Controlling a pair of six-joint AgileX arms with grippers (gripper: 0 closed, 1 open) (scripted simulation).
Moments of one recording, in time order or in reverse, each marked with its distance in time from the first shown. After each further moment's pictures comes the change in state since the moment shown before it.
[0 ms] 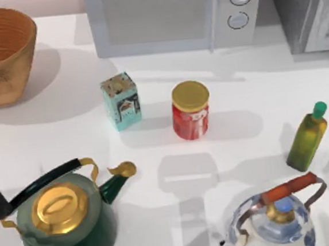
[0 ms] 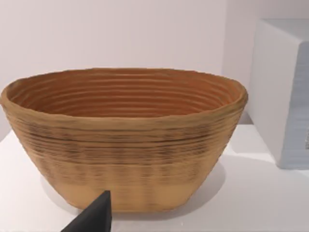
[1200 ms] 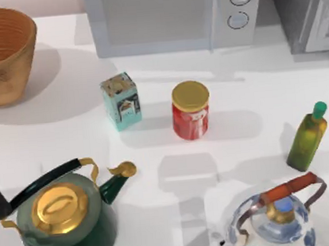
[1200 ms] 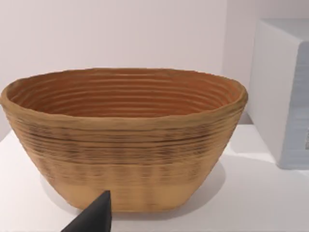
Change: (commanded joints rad) left arm 0.000 0.000 0.000 0.000 0.000 0.000; right arm -0.730 1.100 0.253 0.839 -0.709 0.017
